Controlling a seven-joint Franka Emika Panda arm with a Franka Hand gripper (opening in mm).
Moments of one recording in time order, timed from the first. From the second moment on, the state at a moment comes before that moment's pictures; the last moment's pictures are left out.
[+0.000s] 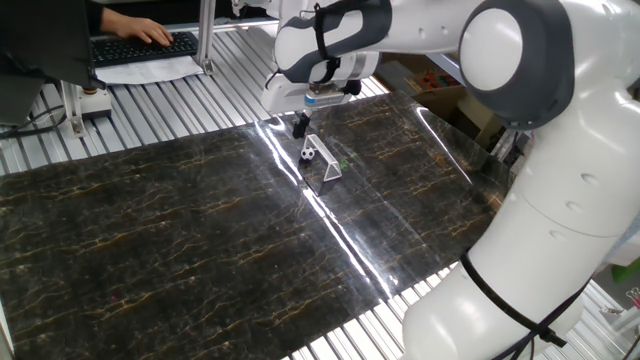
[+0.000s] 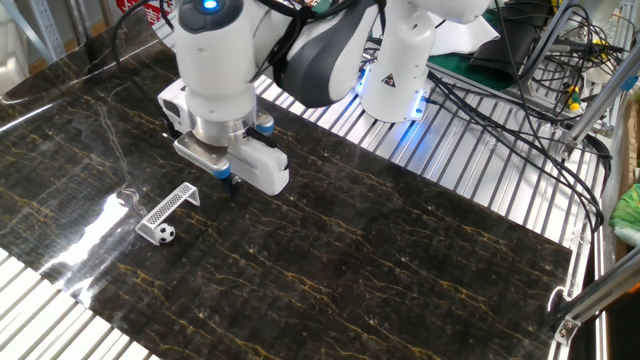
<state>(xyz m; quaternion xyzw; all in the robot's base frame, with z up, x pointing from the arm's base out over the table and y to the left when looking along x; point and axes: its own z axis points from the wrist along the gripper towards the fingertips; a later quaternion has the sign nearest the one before) 0.546 -0.082 0.214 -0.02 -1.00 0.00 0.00</state>
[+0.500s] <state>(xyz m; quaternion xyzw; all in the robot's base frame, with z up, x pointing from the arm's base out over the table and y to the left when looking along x) 0.544 -0.085 0.216 -0.03 -1.00 0.01 0.02</state>
